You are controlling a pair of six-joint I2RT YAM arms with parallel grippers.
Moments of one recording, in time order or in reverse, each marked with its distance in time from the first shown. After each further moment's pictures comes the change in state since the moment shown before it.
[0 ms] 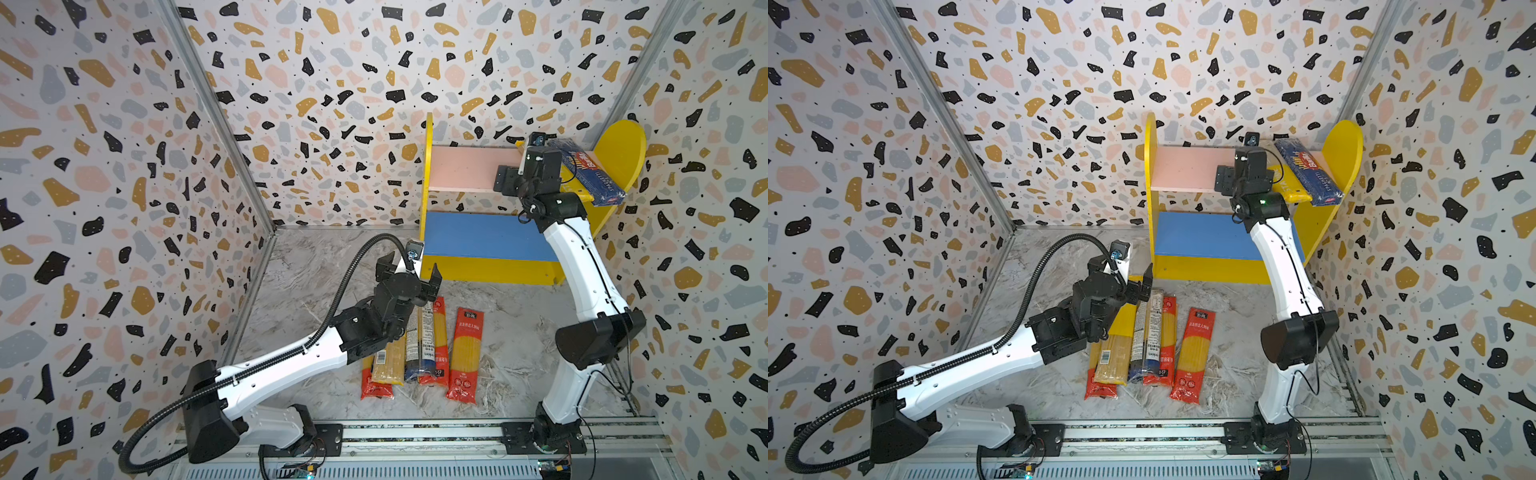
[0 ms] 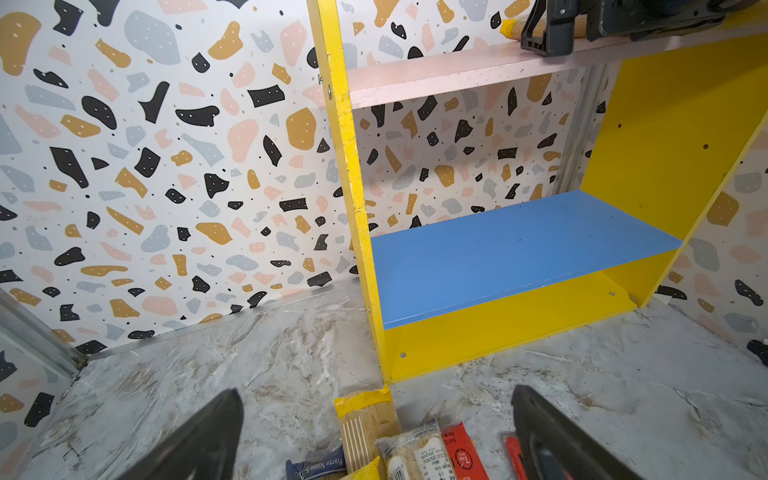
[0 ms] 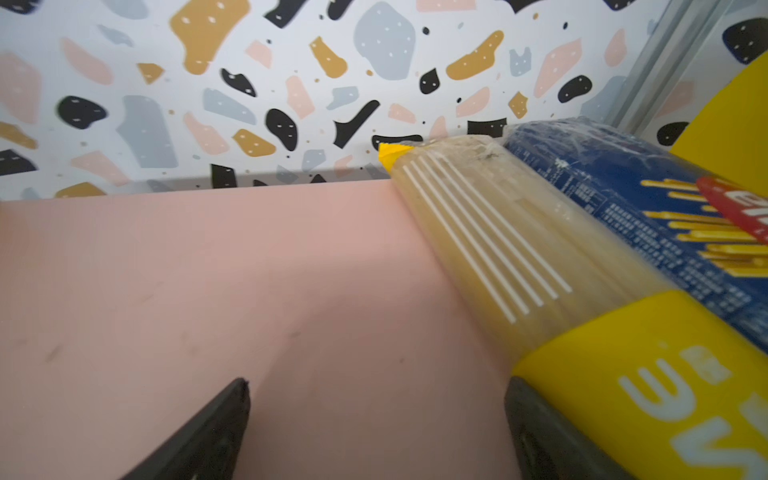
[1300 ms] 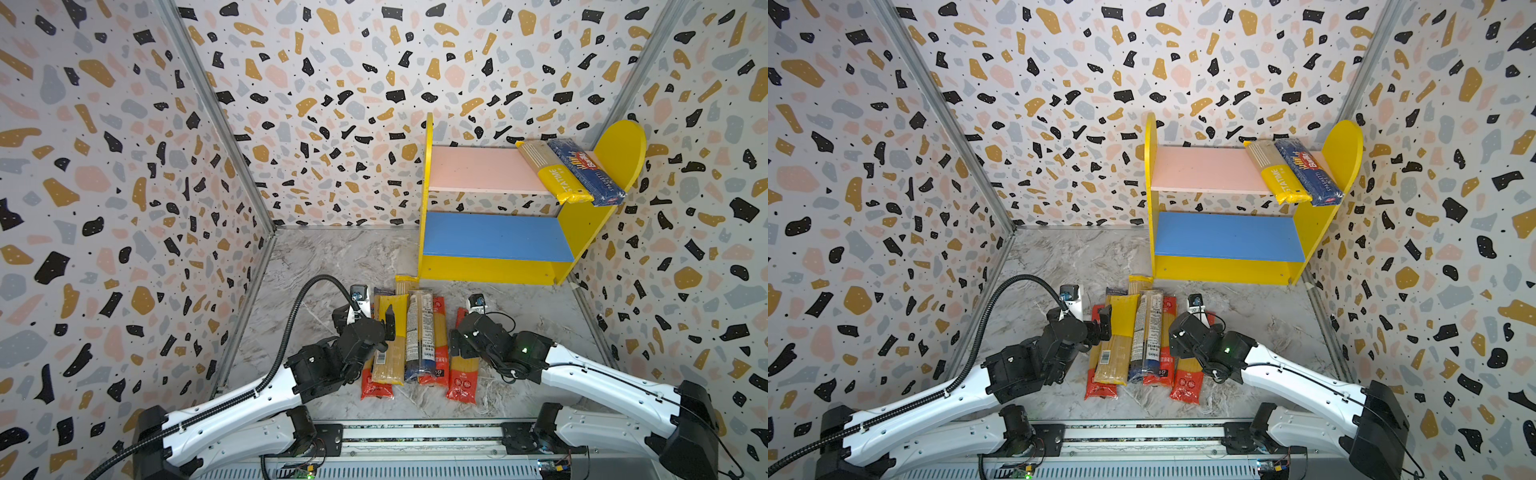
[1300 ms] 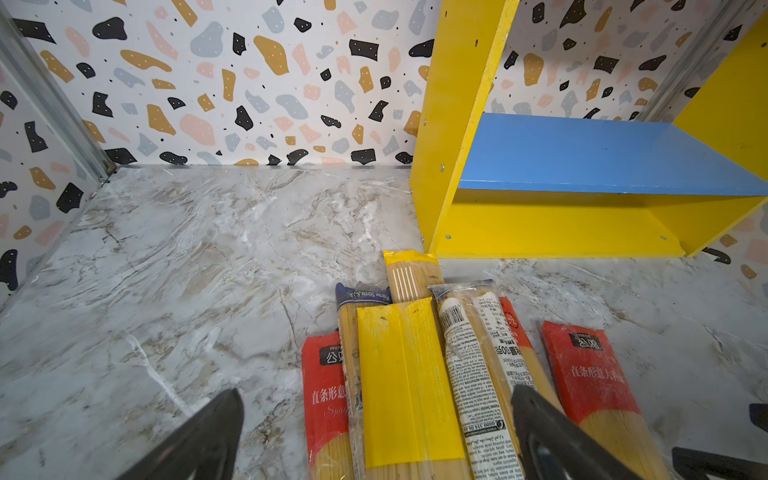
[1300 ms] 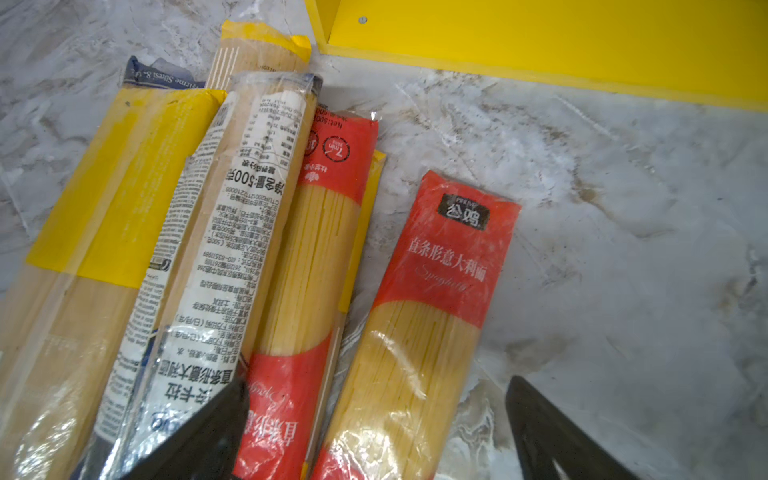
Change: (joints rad) left arm 0.000 -0.386 -0.412 -0.288 -0.038 -0.450; right arm 0.679 -0.685 -1.324 0.000 0.043 0.593
